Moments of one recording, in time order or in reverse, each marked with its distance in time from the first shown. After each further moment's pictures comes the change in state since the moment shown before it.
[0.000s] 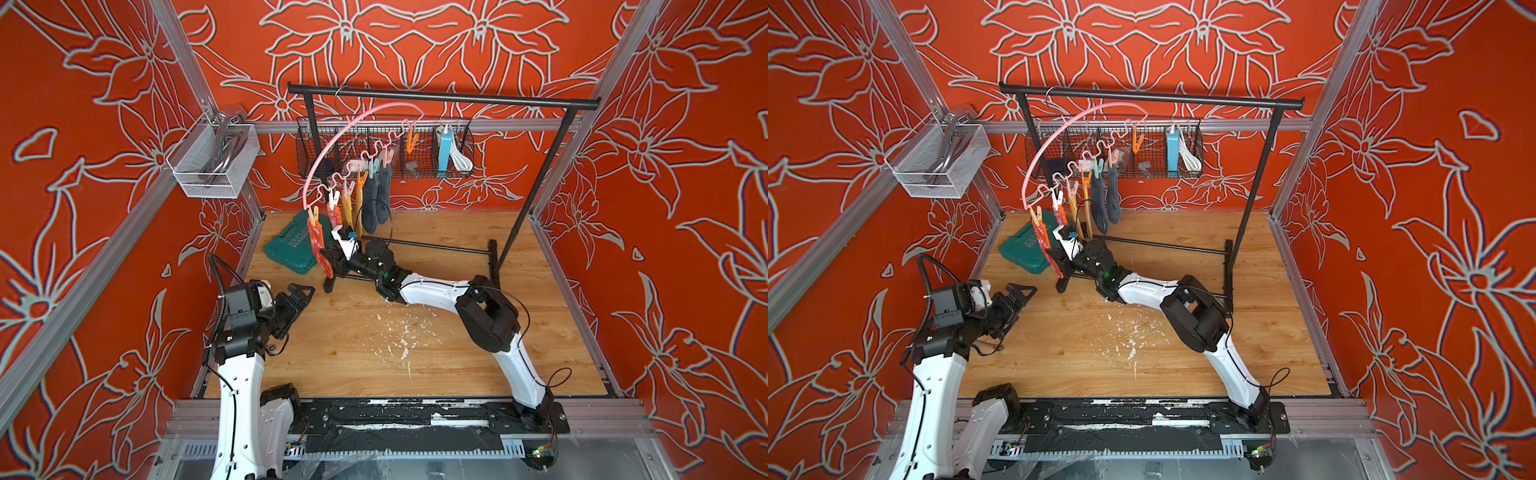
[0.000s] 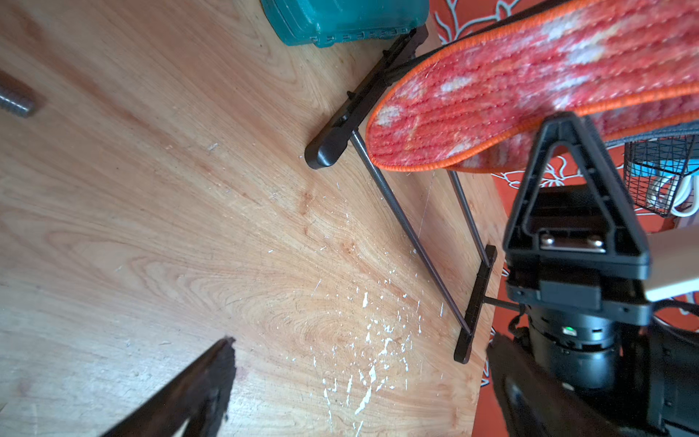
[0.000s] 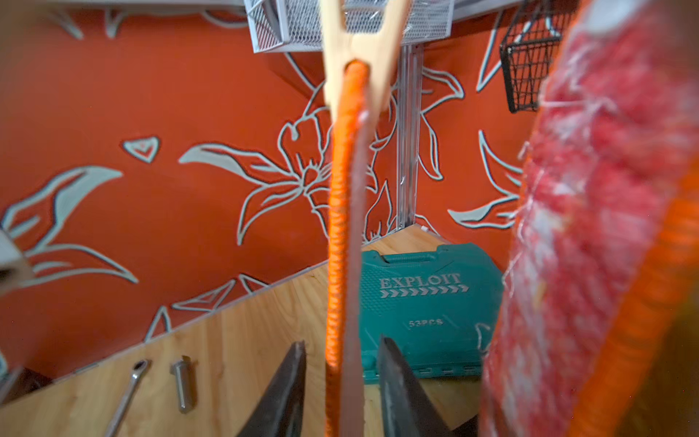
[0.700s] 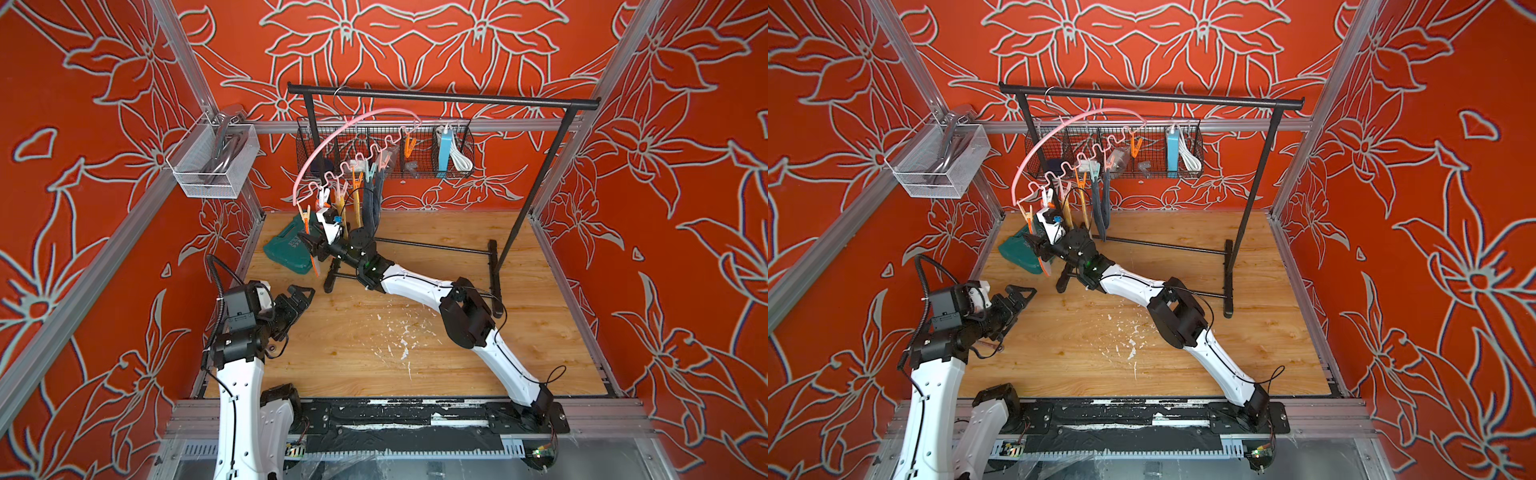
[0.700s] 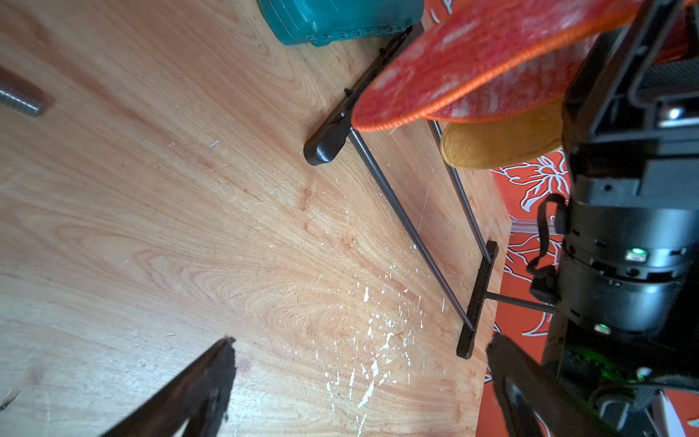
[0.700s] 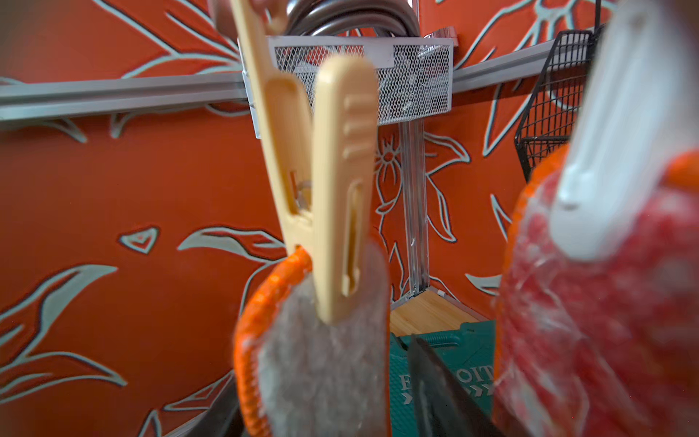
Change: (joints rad) left arm 0.000 -0.028 0.011 -0.037 -0.009 0.016; right arm 0.024 0.249 0.473 -0.092 0.071 0.088
